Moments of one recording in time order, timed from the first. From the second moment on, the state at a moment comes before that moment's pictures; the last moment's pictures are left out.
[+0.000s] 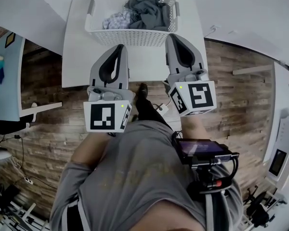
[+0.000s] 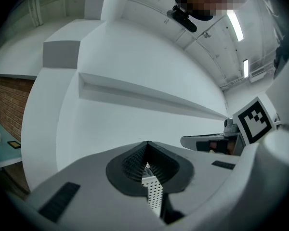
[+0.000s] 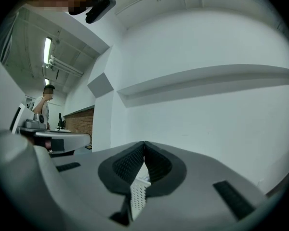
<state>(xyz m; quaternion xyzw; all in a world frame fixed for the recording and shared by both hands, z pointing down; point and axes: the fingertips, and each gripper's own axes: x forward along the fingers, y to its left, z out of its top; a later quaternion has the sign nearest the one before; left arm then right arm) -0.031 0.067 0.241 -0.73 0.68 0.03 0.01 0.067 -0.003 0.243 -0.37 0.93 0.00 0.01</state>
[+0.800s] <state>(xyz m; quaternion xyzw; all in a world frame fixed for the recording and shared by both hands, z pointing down) -0.076 -0.077 0.201 -0.72 0.69 0.04 0.04 0.021 -0.148 0.209 -0.36 0.93 0.02 0.04</state>
